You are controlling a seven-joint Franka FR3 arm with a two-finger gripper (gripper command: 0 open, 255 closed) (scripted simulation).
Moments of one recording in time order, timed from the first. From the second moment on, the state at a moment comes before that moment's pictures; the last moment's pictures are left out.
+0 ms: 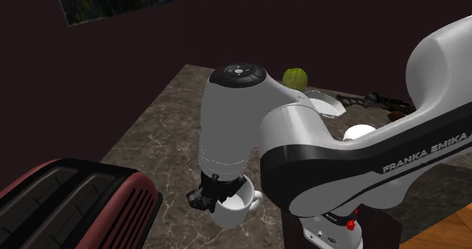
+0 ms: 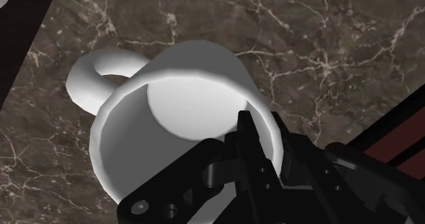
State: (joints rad) arm 0.40 -0.48 0.62 -2.56 0.28 2.15 1.06
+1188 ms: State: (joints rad) arm 0.39 -0.40 0.66 -2.62 0.27 2.28 1.08
